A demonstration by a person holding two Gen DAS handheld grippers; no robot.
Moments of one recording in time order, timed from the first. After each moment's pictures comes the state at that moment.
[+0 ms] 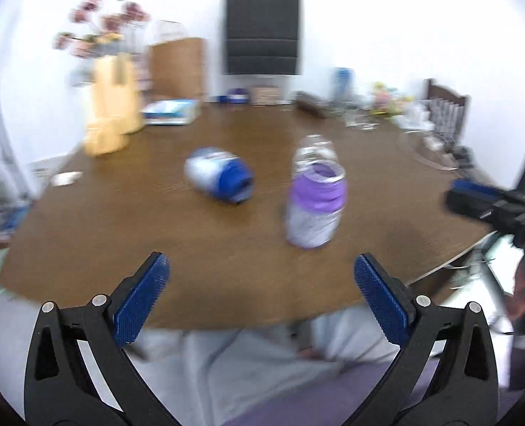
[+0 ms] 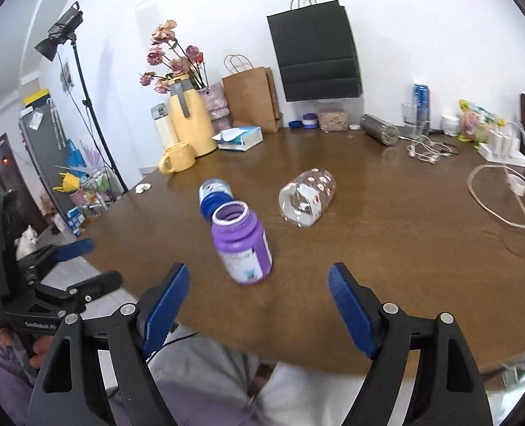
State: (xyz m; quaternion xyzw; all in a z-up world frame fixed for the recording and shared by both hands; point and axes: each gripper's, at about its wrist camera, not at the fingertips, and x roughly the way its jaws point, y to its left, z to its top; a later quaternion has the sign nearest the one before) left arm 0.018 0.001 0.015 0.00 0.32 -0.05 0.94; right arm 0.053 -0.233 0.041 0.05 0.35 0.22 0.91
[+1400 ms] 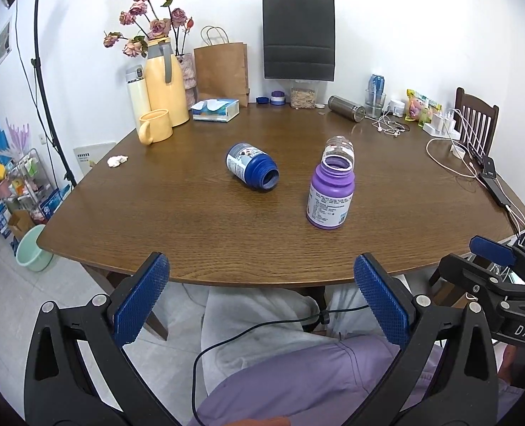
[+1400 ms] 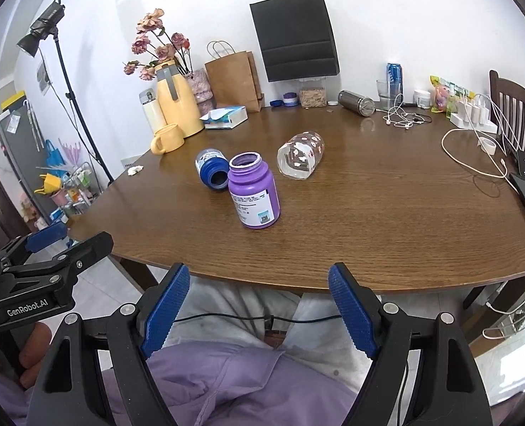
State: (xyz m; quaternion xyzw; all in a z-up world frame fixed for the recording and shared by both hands) left arm -0.032 -0.013 0.030 -0.01 0.32 0.02 0.95; right arm -0.004 -0.211 0.028 0.05 0.37 0.18 0.91
